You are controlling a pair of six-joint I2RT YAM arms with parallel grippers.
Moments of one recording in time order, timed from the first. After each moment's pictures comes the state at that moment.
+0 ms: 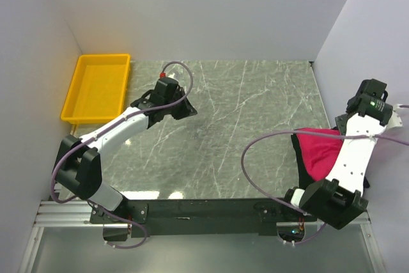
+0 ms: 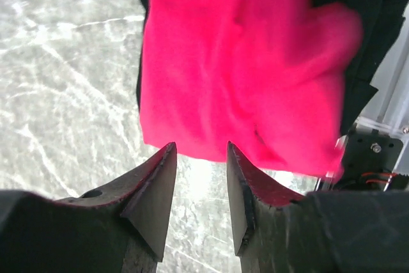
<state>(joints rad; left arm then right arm) -0.55 1.52 1.15 -0.30 0.13 -0.84 -0.56 1.23 1.41 -1.29 0.32 0.89</state>
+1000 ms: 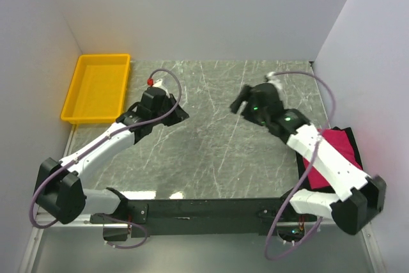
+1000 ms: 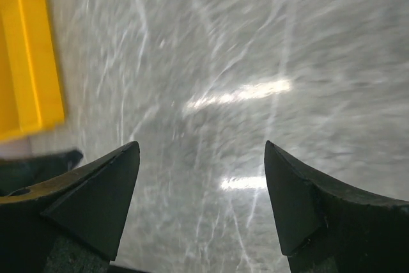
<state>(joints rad) -0.55 1.32 1.00 -0.27 0.07 -0.81 0.46 1.13 1.10 -0.61 0.20 0.83</state>
